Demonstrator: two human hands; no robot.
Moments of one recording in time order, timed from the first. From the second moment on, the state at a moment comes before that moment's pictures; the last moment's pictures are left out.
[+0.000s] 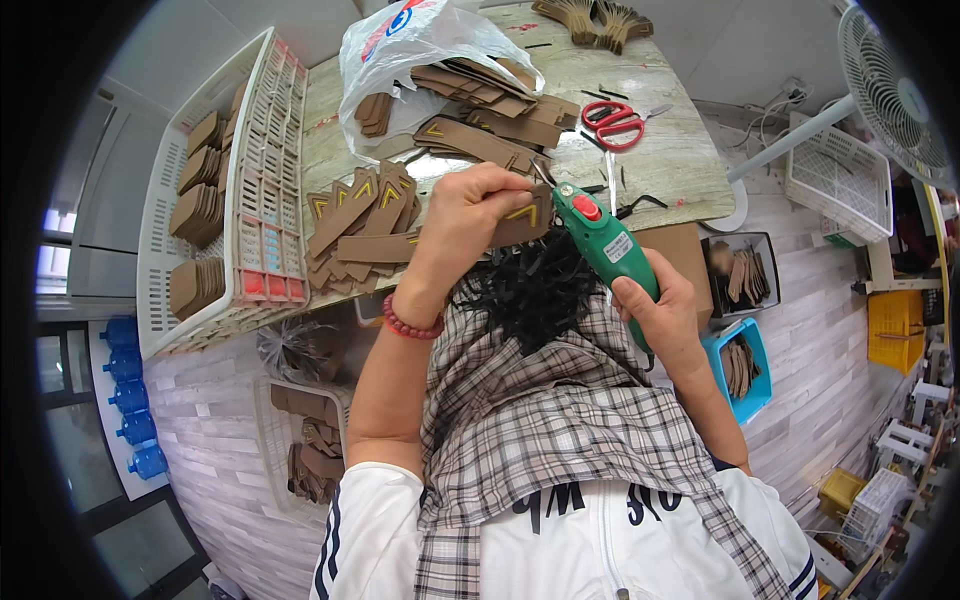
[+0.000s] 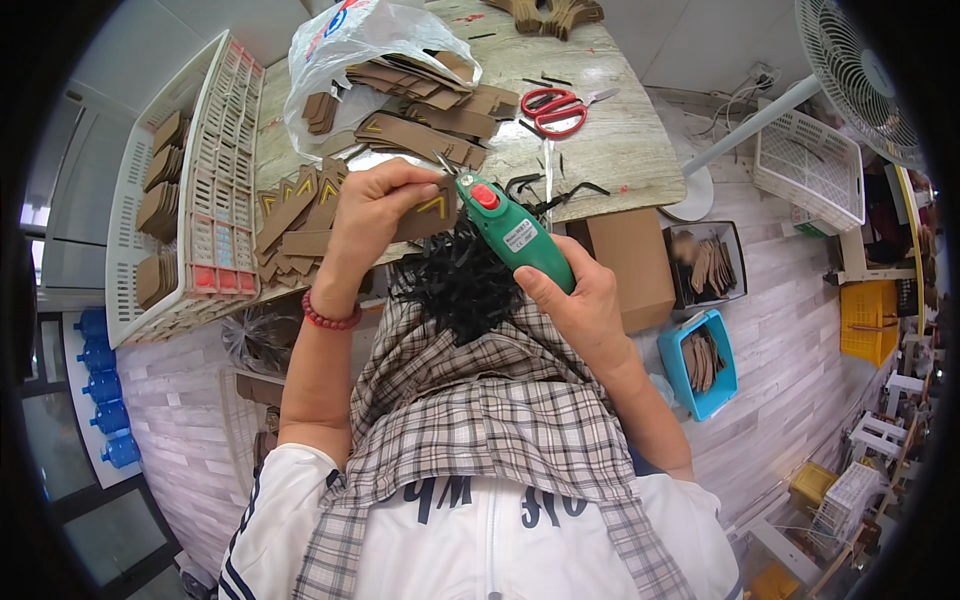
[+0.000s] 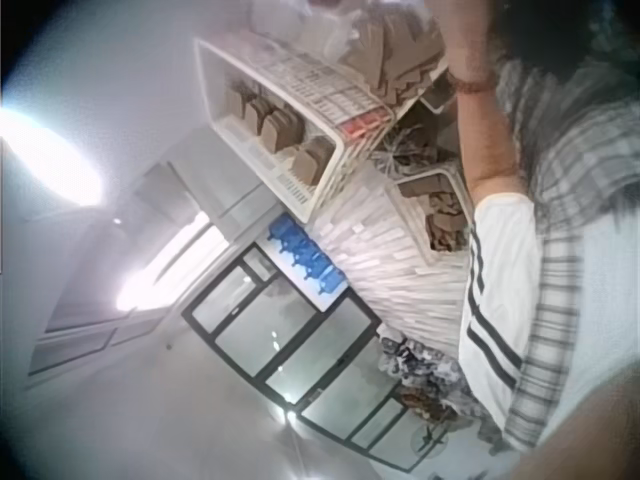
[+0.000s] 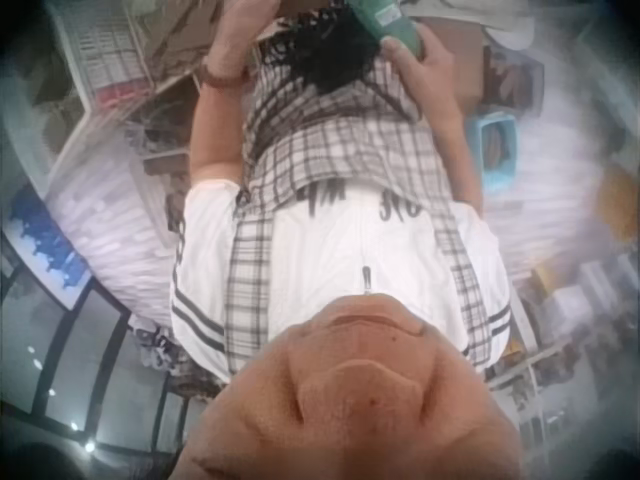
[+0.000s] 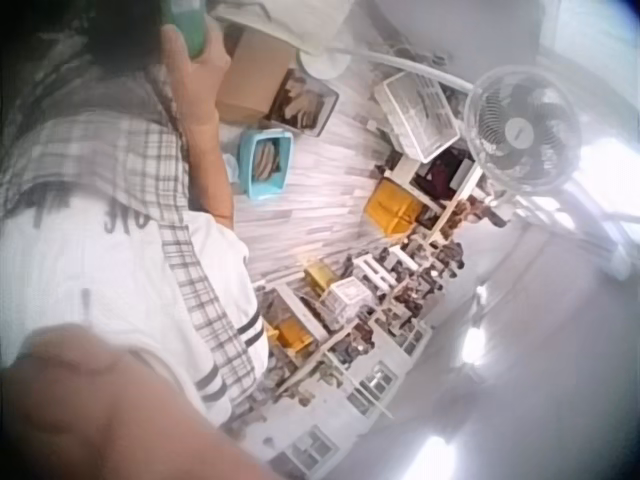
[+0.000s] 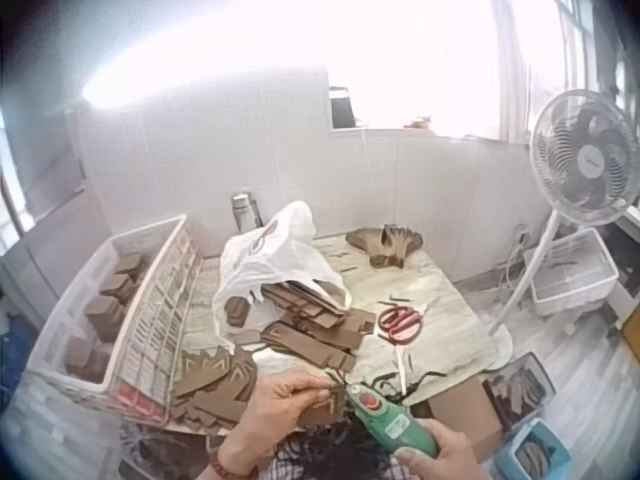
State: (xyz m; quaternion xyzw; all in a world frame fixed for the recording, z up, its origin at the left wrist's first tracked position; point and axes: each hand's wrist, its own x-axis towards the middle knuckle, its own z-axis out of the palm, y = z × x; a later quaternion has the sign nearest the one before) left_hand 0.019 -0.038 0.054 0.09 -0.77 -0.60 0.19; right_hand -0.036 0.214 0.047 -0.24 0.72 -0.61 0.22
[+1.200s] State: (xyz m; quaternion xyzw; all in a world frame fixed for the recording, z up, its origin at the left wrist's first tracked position) left_hand -0.062 -0.127 -0.047 0.17 -0.95 -0.25 0.07; right_hand -0.034 0.219 0.026 -0.19 0.73 -0.61 0.23
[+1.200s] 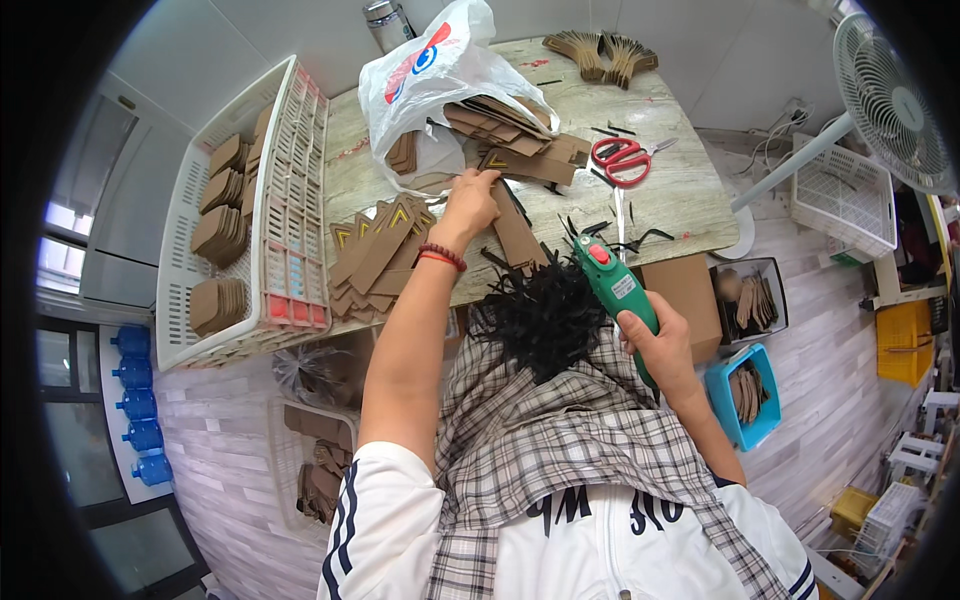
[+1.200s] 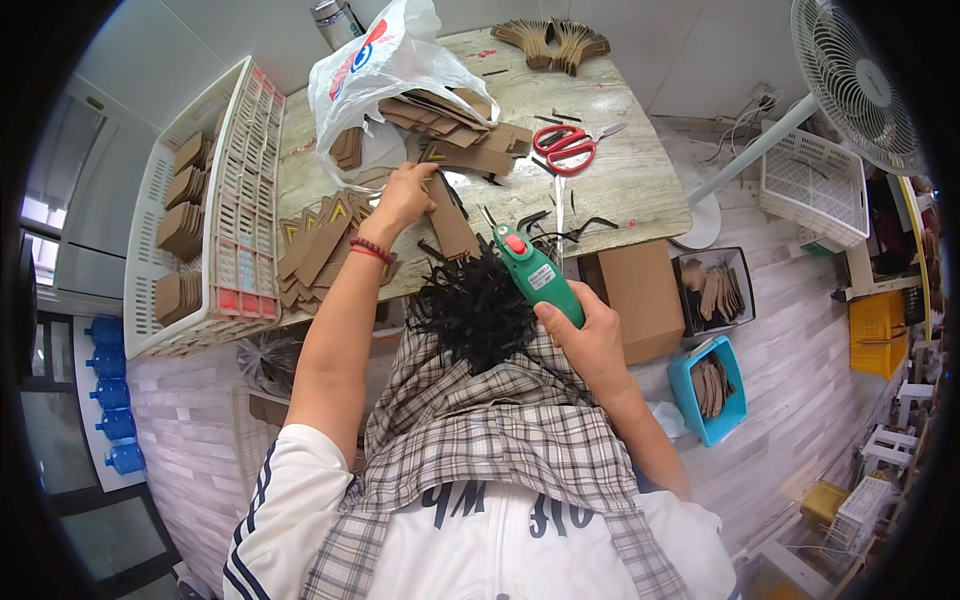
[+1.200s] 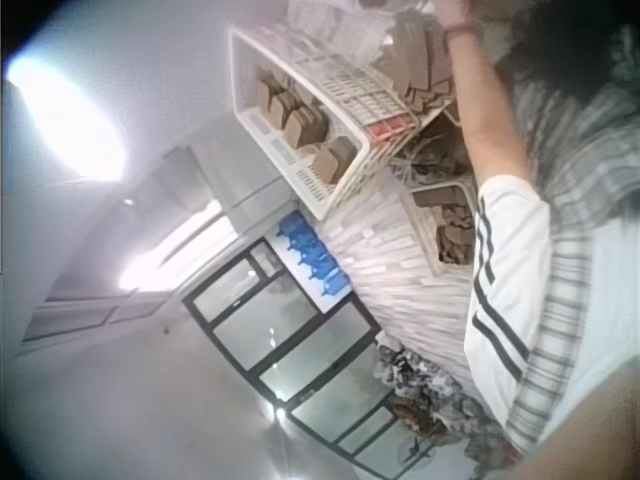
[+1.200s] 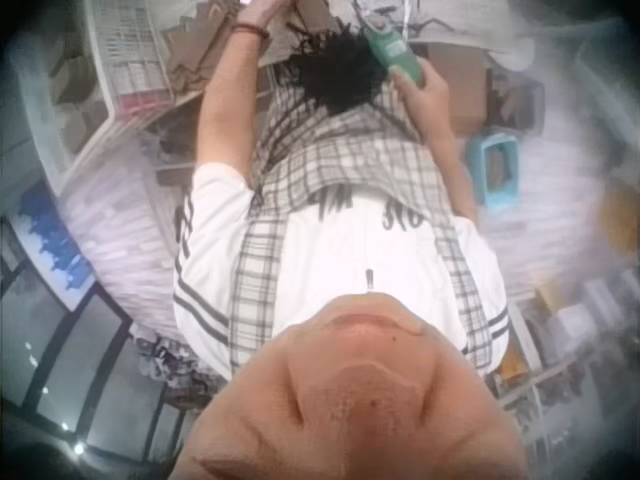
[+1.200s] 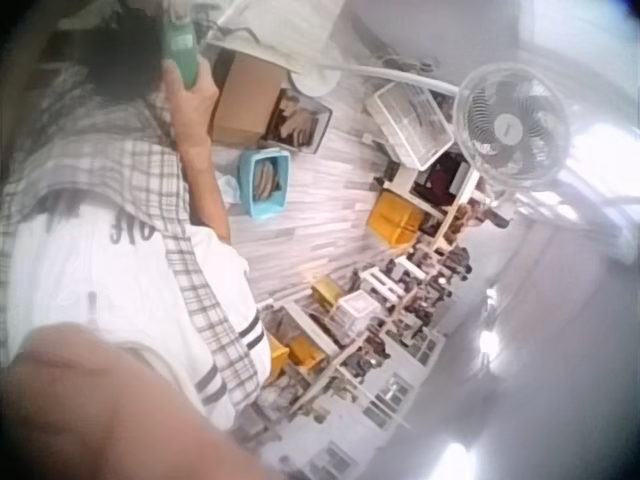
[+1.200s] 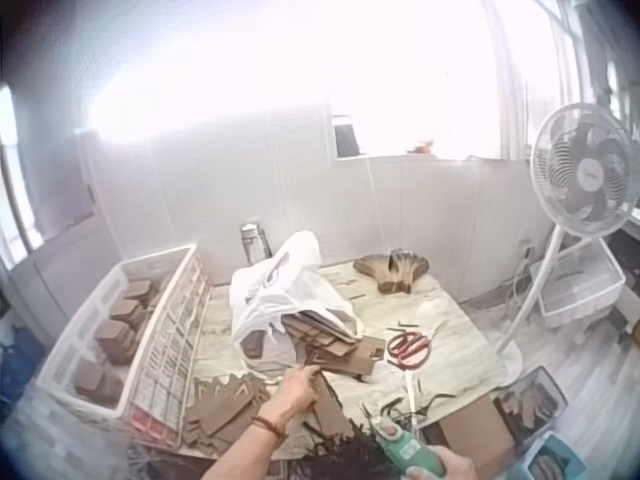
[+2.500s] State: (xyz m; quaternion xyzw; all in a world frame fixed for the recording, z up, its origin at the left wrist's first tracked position) left_hand -0.017 -0.009 0.022 0.16 -0.27 -0.88 0.34; right_hand -0.030 0.208 0.029 -0.19 0.75 -0.61 0.20
